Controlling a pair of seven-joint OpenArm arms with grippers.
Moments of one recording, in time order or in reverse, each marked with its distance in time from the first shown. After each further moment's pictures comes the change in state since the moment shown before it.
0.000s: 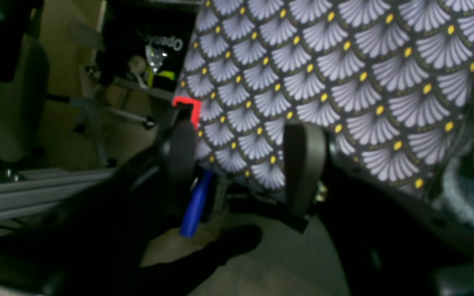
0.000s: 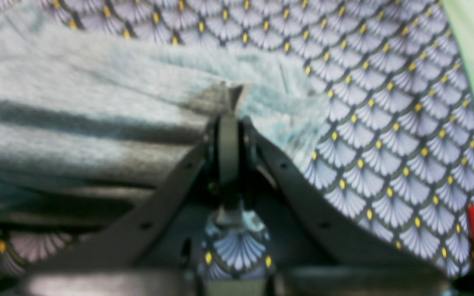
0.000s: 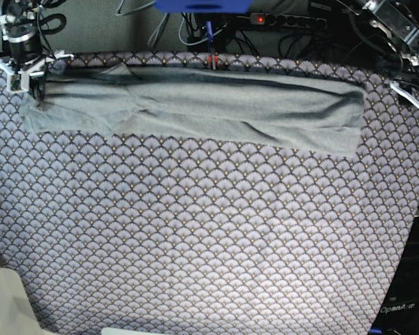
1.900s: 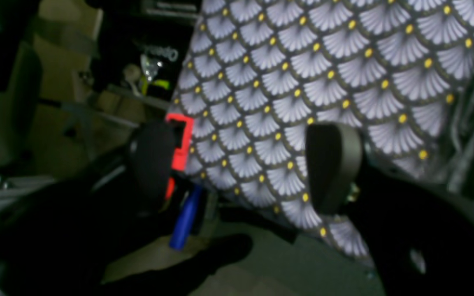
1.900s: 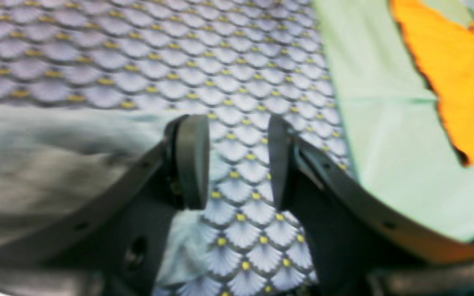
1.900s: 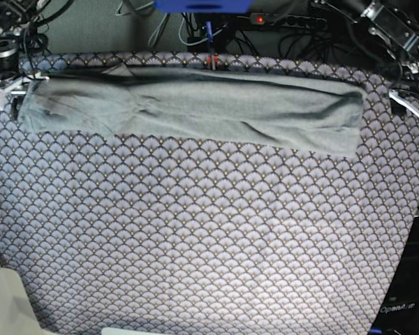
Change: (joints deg) left arm -4.2 1.0 0.0 -0.2 0.1 0.2 0.8; right arm 10.2 -2.9 10.4 4.8 -10.6 -0.2 -0.5
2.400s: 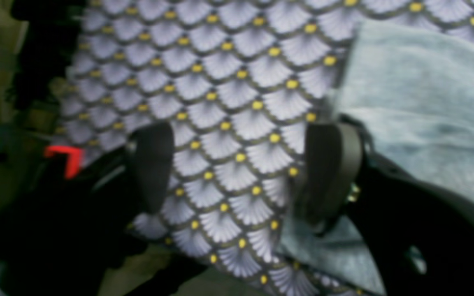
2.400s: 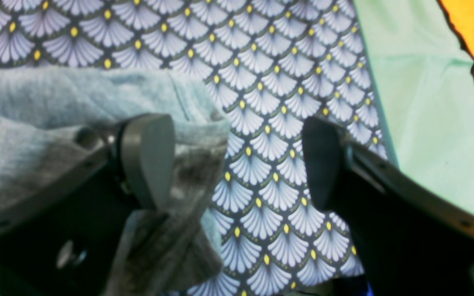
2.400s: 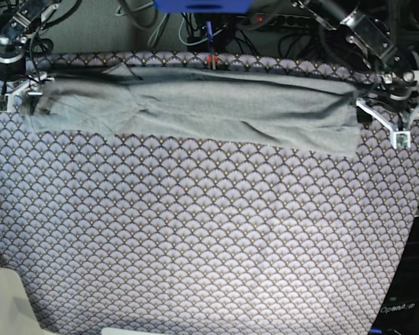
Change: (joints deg) left arm -0.5 5.0 5.7 -3.7 -0.2 -0.1 -0.5; right arm 3.4 -0.4 1.1 -6.2 -4.9 0.0 -0.7
